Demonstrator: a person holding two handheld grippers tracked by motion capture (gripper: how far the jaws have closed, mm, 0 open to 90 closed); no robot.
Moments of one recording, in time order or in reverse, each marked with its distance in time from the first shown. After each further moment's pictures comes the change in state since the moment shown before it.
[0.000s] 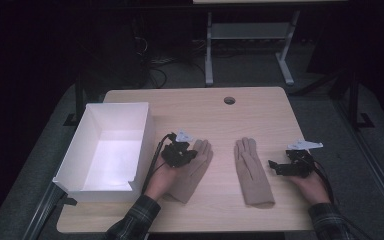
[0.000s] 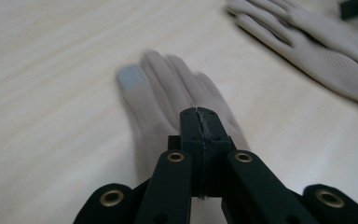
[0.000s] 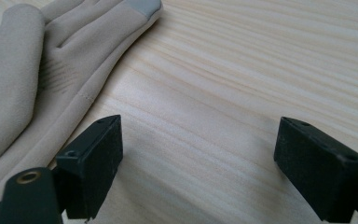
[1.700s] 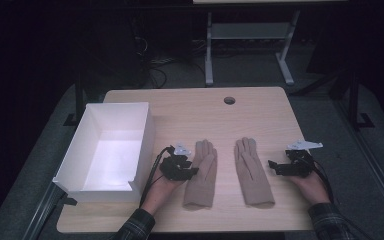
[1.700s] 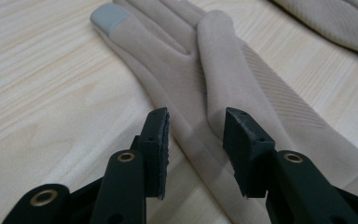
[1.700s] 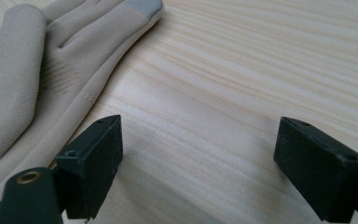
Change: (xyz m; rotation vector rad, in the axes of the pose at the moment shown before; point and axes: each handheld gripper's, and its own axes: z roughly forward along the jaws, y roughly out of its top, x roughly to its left) left arm -0.003 -0.030 0.011 0.050 -0.039 -0.037; right arm 0.001 0.000 0.000 -0.002 0.001 0.001
